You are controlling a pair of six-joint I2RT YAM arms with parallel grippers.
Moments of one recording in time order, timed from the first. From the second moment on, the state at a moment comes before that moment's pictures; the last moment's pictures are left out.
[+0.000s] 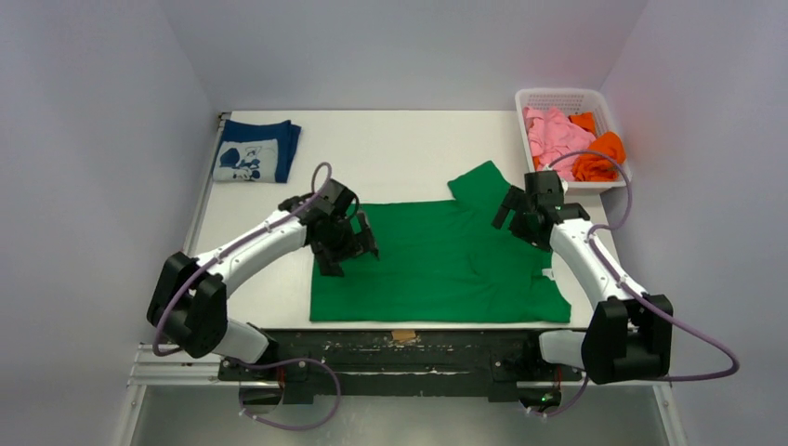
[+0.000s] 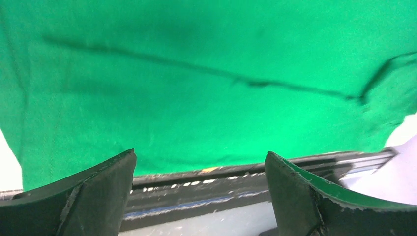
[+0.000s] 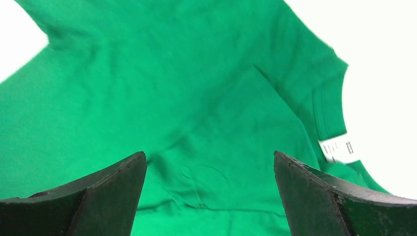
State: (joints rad) left arm -0.62 1.45 0.97 -0.78 0.15 -0.99; right arm 0.10 1.27 0.87 -0.66 0.17 0.57
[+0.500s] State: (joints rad) left arm -0.19 1.92 1.55 -0.70 0.01 -0.75; right arm 0.10 1.36 0.97 -0.56 0.09 0.50
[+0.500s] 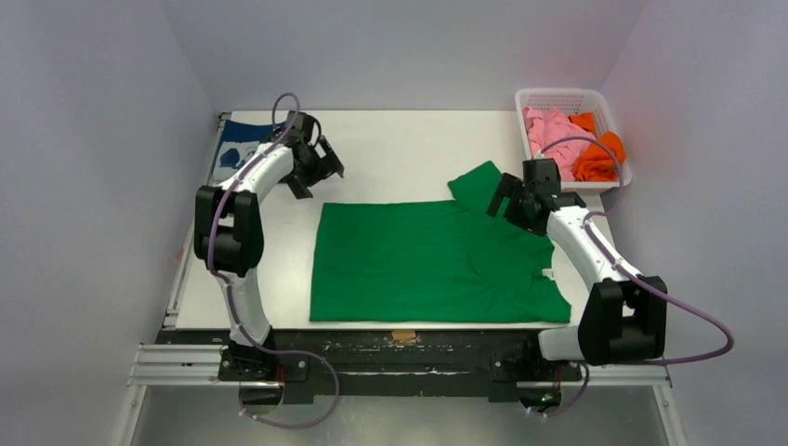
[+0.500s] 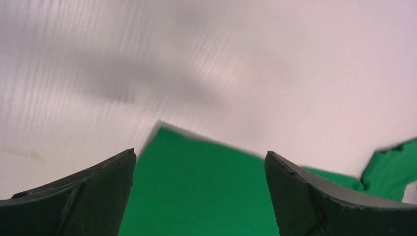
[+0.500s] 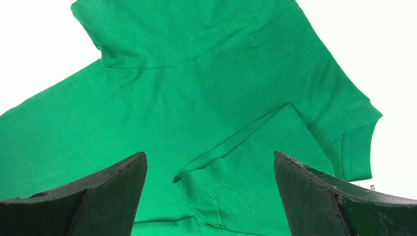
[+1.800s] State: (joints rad) left arm -0.22 2.11 1.60 -0.83 0.08 -0.68; right arm 0.10 1.39 0.98 -0.53 0.04 0.47
